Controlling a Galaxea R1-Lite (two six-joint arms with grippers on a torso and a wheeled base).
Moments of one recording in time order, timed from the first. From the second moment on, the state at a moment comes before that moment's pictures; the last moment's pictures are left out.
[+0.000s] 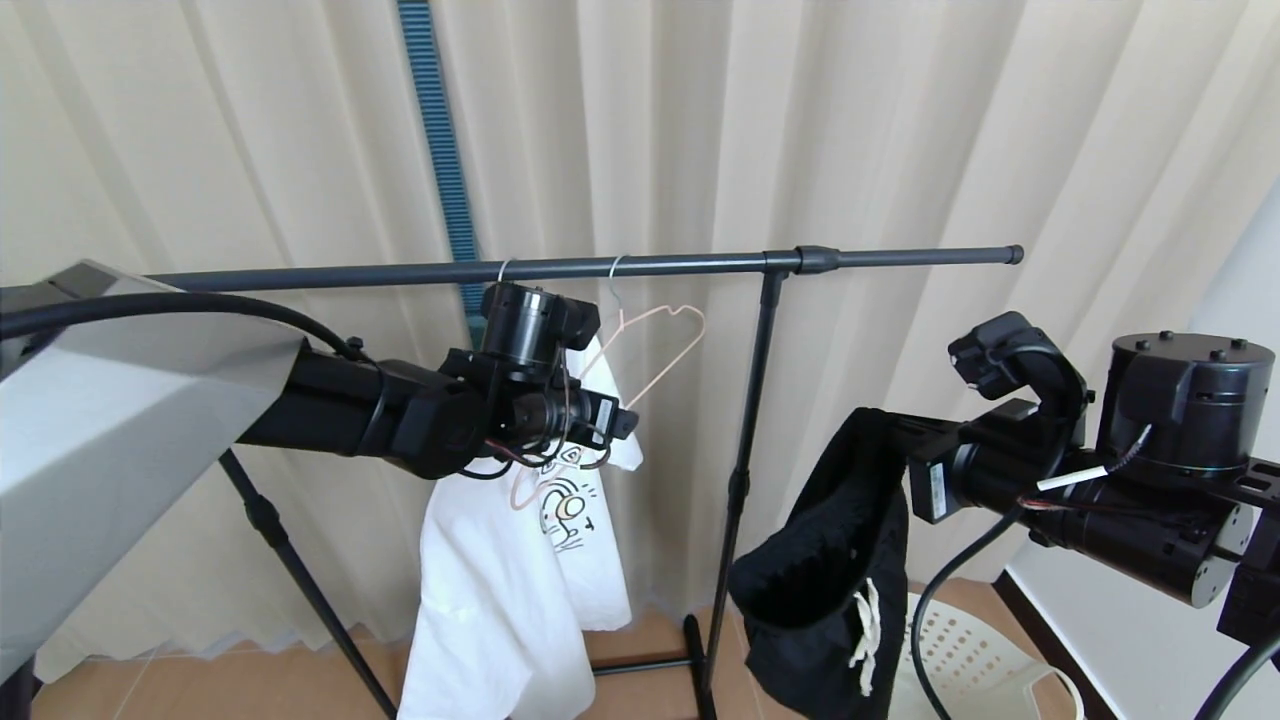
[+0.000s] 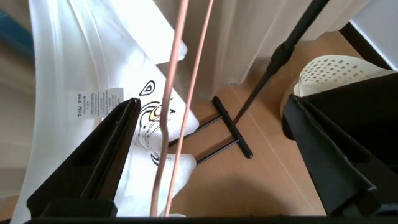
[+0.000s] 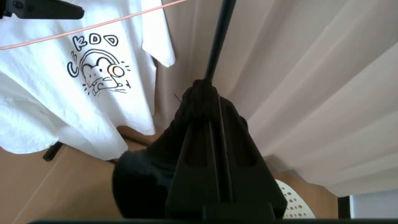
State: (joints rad) left arm -0.50 2.14 -1.40 -0.19 0.12 0.01; right arm 0.43 1.60 -0.61 -0.69 -0.06 -0.09
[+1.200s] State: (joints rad) left arm -0.46 2.23 -1.39 -0.33 0.09 0.00; right arm 0.43 1.60 -0.61 -0.69 -0.06 -0.09
